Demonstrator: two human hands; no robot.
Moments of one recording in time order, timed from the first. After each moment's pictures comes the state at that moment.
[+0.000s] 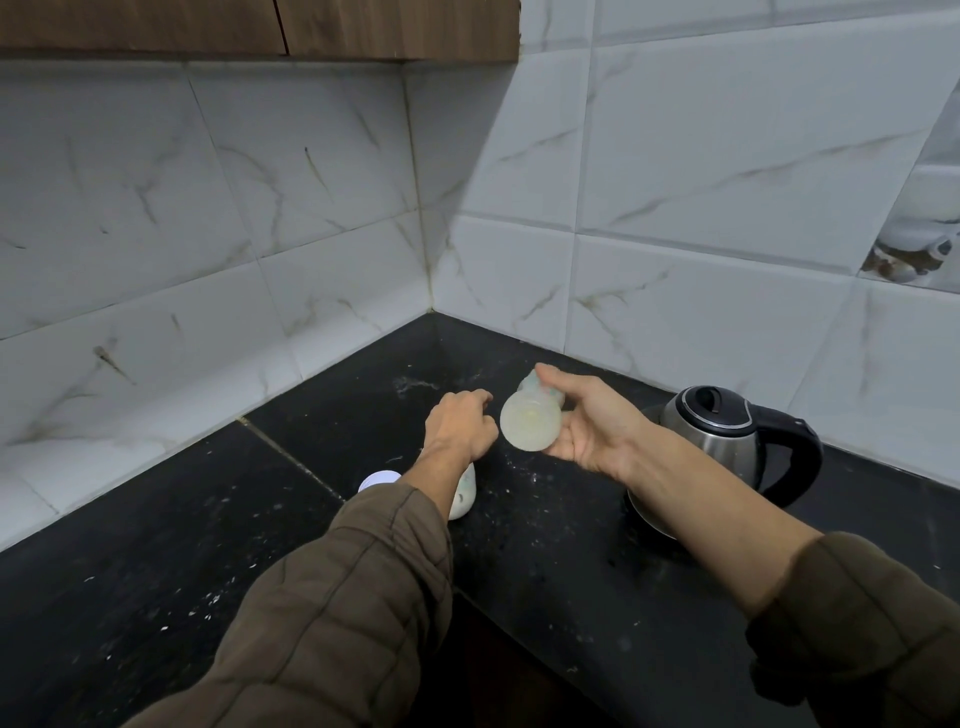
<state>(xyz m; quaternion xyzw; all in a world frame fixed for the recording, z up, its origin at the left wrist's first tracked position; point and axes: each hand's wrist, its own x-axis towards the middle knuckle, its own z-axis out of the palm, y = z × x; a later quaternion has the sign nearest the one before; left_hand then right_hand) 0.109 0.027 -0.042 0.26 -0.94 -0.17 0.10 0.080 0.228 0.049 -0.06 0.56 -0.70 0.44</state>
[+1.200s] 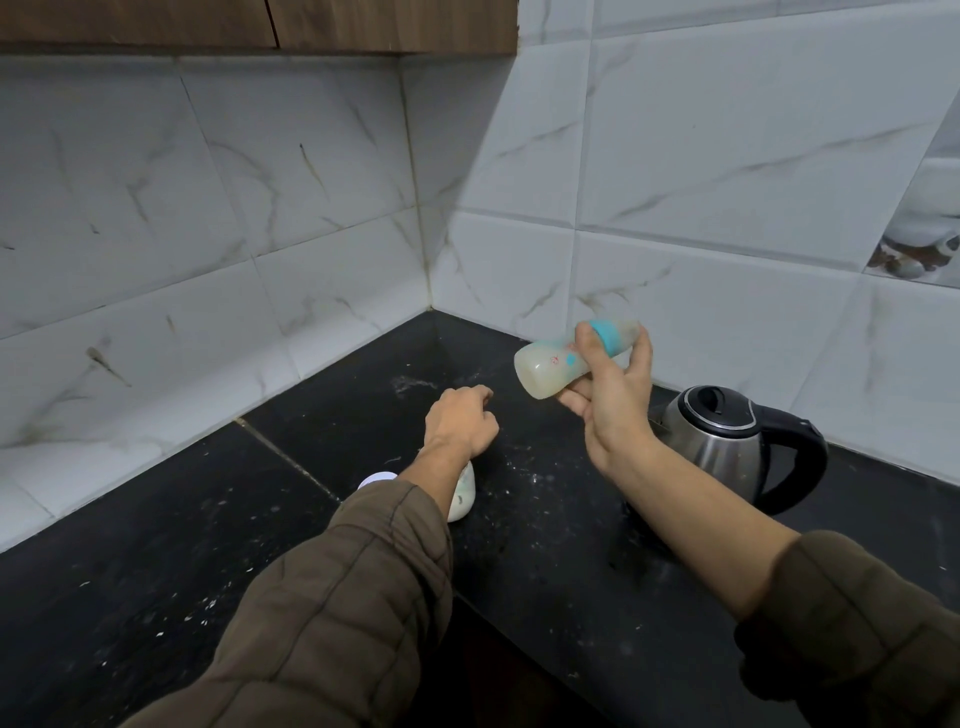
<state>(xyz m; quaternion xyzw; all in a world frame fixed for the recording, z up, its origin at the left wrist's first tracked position) 0.106 0.028 -0.036 0.26 -0.94 -0.17 0.10 0.077 0.217 0.043 -0.10 0.50 -0.85 0.14</state>
